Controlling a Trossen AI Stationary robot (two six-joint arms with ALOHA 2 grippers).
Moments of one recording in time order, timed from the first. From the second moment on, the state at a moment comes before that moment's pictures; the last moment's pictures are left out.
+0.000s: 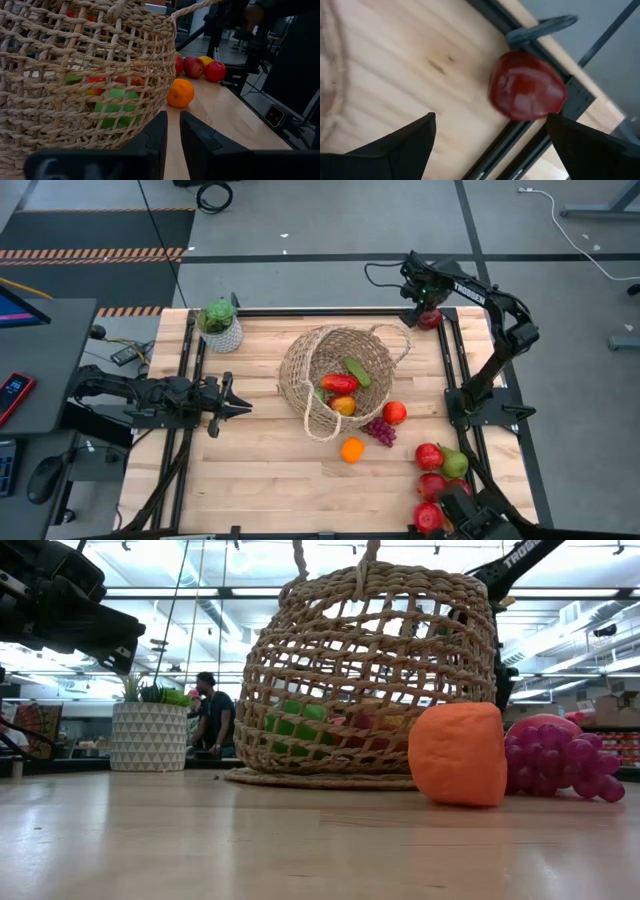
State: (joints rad) left arm -0.19 0.14 0.01 0.08 -0.08 -0.15; right arm -1.03 1.63 1.34 -1.18 0.16 -0.10
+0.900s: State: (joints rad) left arm -0.19 0.14 0.01 0.08 -0.08 -0.15; right arm -0.43 1.24 1.68 -0.95 -0.15 0.14
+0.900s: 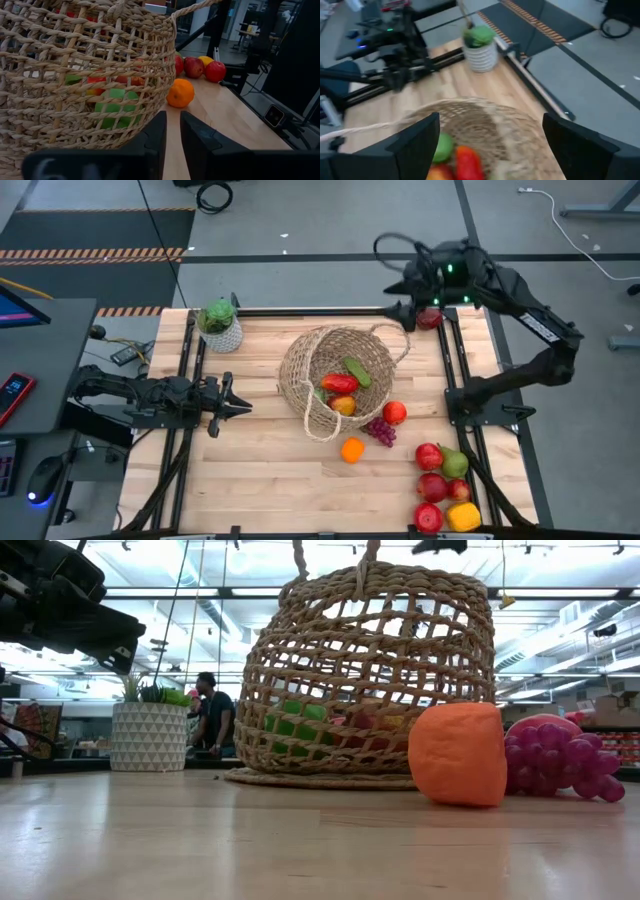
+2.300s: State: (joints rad) left arm -0.19 0.14 0.01 0.08 -0.08 -0.15; right arm 0.59 1.35 1.42 -1.12 0.08 0.52
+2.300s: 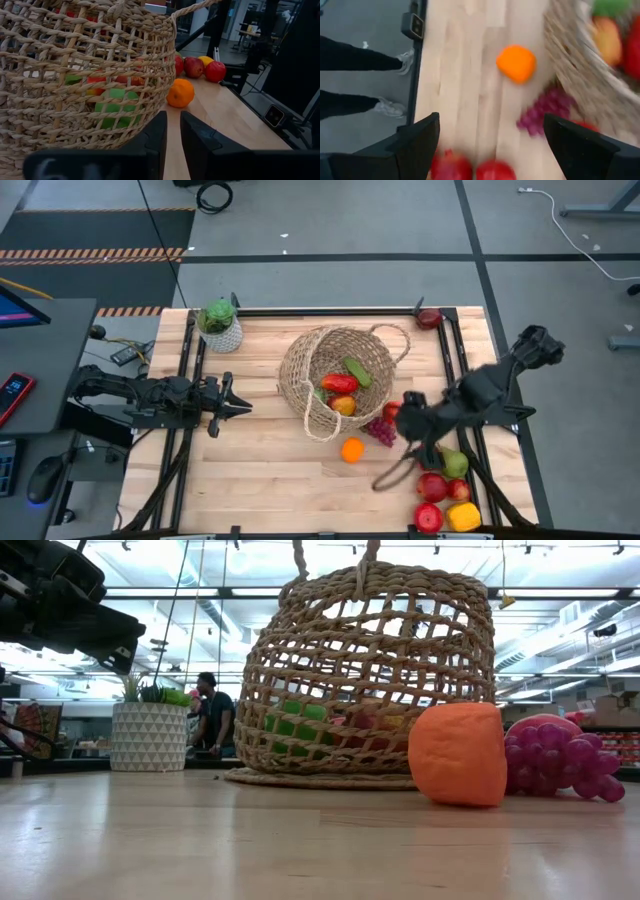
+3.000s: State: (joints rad) left arm -0.19 0.14 0.01 0.08 -0.08 -0.15; right arm 0.70 1.82 1.51 -0.89 0.06 0.04
